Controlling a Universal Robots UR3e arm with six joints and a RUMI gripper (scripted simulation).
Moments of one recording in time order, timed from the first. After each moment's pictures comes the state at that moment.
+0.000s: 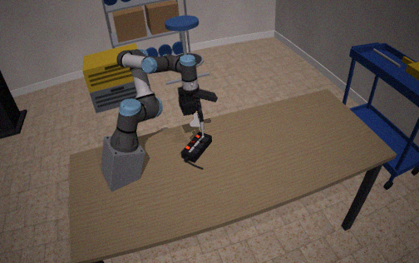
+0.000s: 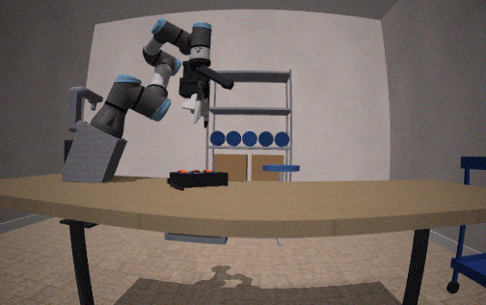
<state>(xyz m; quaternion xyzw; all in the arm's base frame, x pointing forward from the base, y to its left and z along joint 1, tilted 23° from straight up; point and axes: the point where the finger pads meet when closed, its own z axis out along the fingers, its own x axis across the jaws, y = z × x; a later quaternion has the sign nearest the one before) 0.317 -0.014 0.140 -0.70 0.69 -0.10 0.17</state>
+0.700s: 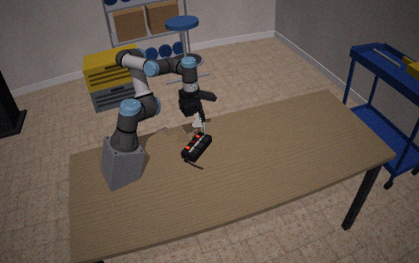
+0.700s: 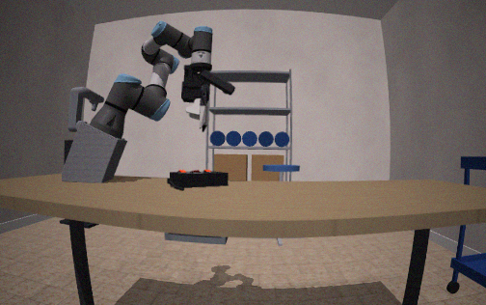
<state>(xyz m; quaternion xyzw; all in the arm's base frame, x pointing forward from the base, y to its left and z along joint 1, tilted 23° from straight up) 0.324 -0.002 0.131 -0.74 0.64 -0.11 0.16</state>
